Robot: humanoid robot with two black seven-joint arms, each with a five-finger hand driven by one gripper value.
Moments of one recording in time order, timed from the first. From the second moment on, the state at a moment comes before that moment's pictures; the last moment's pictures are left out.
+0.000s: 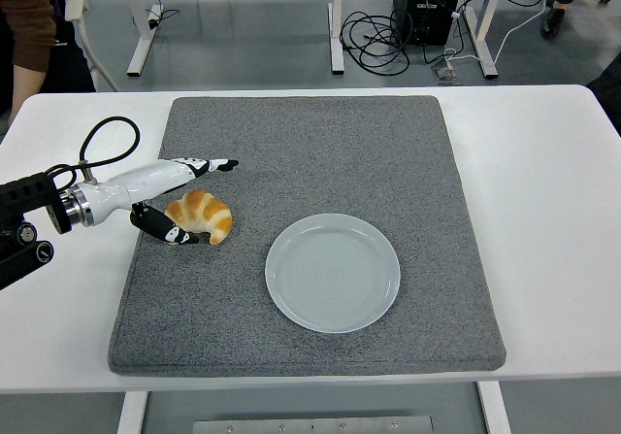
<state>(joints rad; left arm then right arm) -0.95 0.57 -0.12 -0.92 1.29 0.12 -0.61 -0.12 0.00 0.09 0.12 -0.15 -0.06 0.31</state>
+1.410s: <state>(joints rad) -0.94 0.49 -0.11 -0.82 1.25 0.13 -0.61 -0.12 0.00 0.09 0.12 -0.15 -0.06 0.31</state>
